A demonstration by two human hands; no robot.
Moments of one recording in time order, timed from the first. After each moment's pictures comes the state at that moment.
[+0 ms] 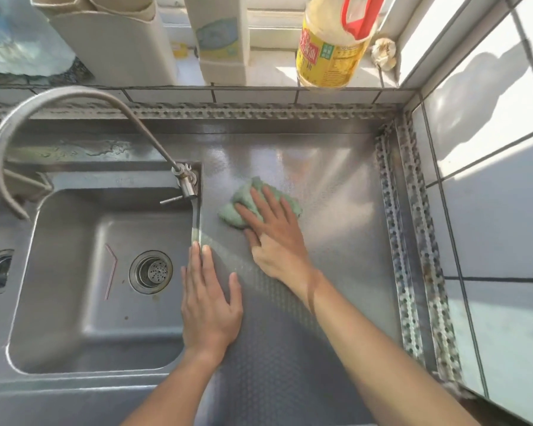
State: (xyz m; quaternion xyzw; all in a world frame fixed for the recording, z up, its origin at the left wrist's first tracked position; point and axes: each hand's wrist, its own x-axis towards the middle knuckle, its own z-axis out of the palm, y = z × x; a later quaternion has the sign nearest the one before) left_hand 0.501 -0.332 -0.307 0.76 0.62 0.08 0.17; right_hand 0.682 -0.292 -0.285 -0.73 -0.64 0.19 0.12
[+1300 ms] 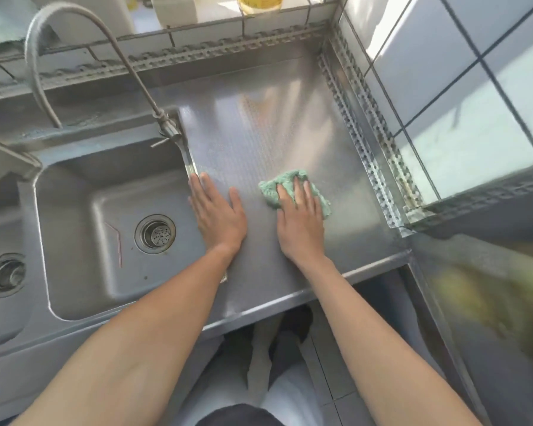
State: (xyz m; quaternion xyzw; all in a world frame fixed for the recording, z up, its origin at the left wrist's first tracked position) left_hand 0.489 -0.329 -0.305 0.77 0.56 0.12 0.26; right_hand 0.584 -0.451 -0.280 -0.91 -0.38 0.12 0.12
